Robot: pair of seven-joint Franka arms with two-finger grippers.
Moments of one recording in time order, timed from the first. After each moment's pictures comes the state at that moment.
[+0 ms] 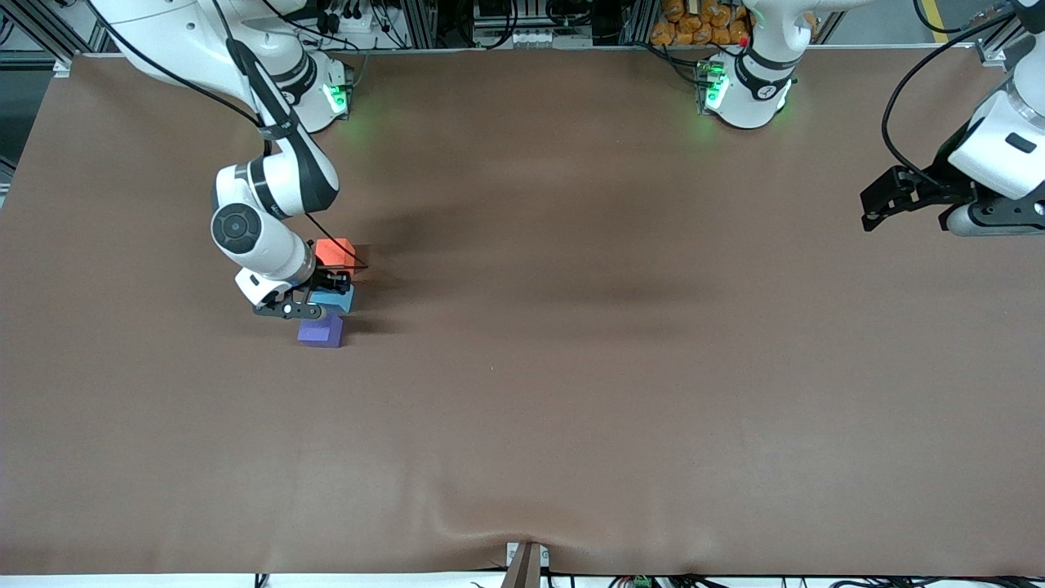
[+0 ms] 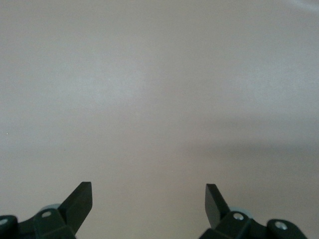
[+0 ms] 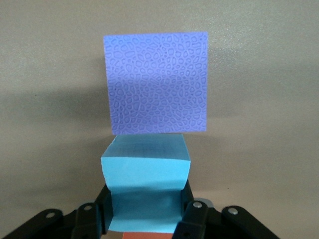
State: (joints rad) left arm 0.02 -0.02 -0.14 -1.60 0.03 1.64 -0.12; right arm 0.15 0.30 0.09 -2.29 -0.02 2.48 0.32
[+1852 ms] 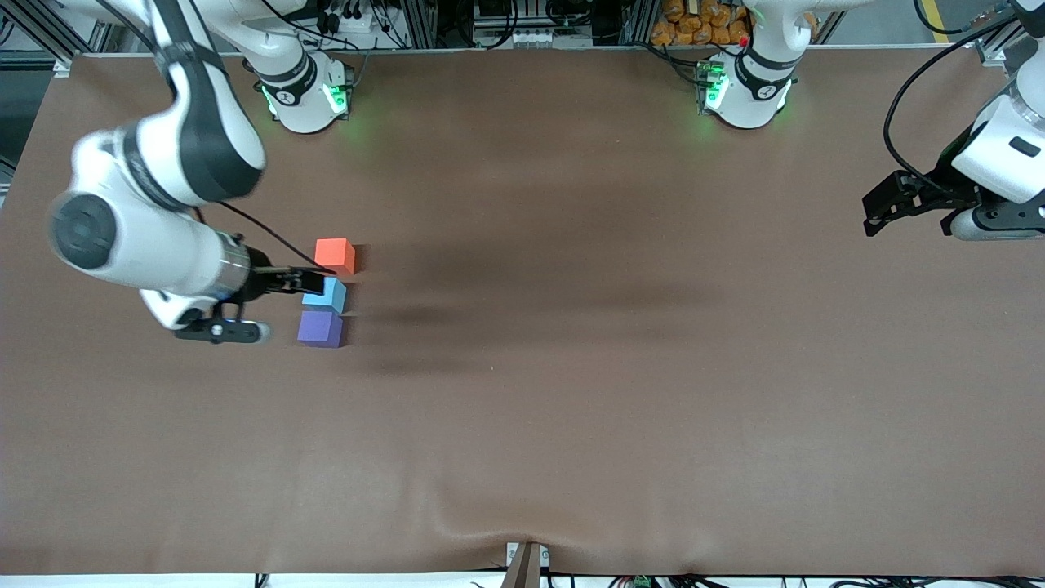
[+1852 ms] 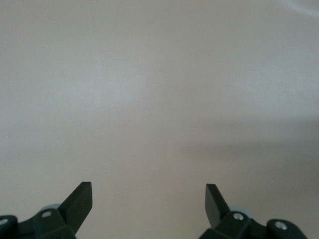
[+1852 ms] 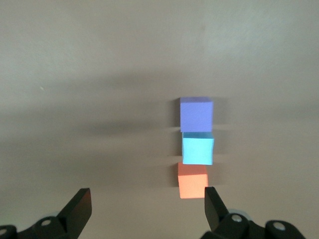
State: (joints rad) left arm 0.02 -0.01 -0.14 -1.60 0.03 1.65 -0.12; right arm 0.15 0.27 0.07 -1.53 0.11 1.67 0.26
